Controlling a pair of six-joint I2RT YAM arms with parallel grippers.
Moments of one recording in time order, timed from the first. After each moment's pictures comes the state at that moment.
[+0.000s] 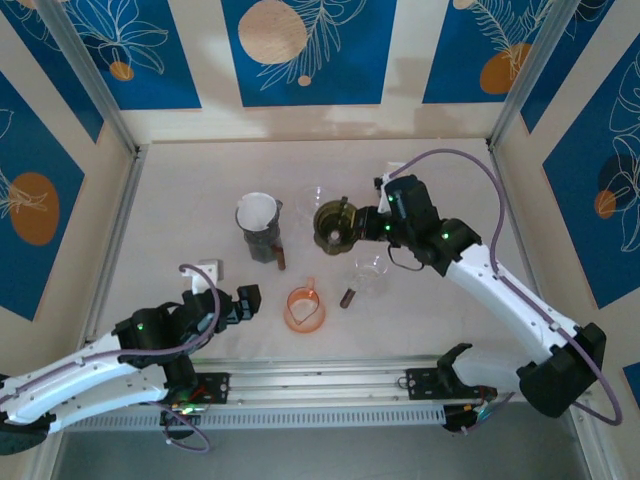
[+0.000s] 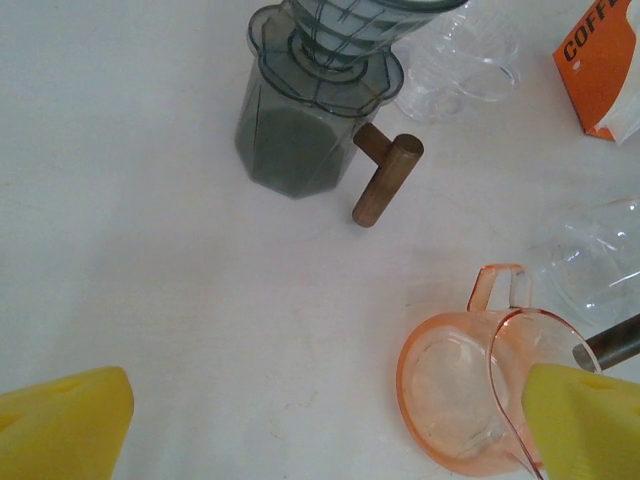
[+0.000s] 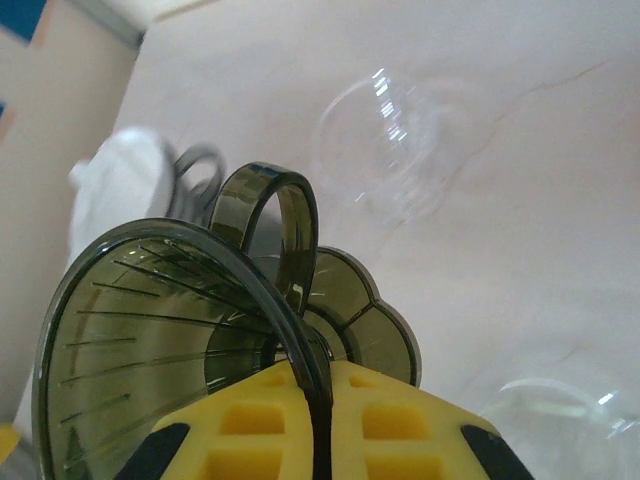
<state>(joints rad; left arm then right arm) -1.10 0.58 0.64 -0.86 -0.60 -0.92 0.63 1.16 1.13 -0.62 -0.08 0.61</state>
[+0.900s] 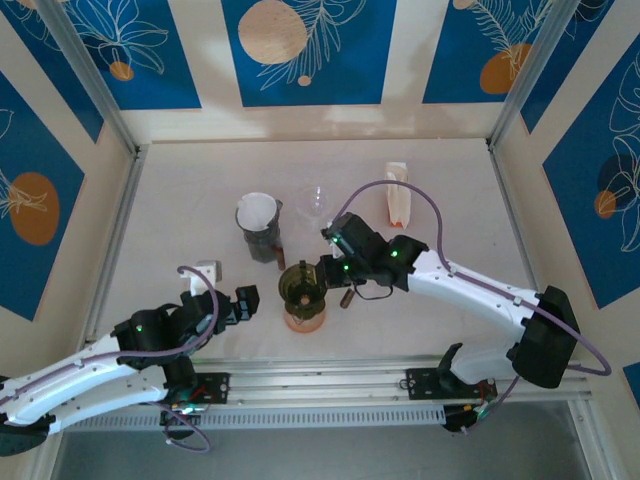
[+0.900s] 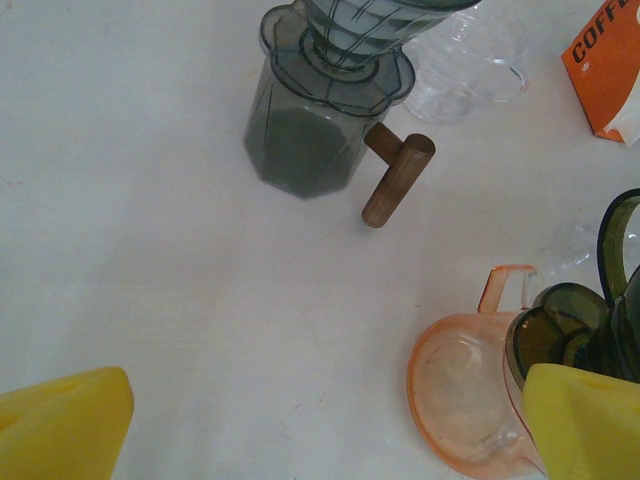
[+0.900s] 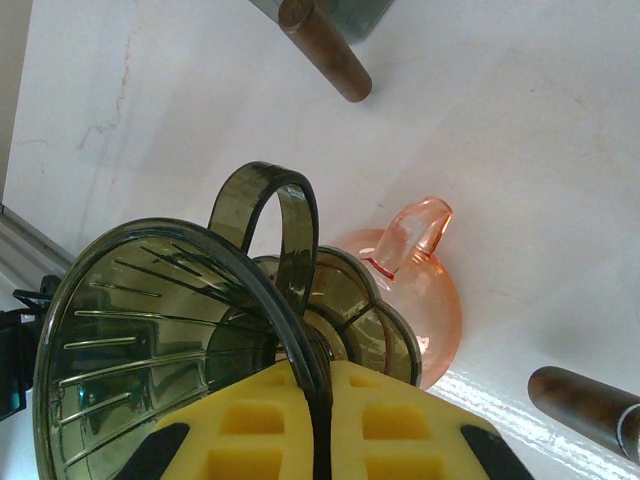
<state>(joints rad) -1.10 0.57 0.62 -0.86 -0.61 -0.92 0.91 1.33 1.08 -0.67 -0.14 0.70</state>
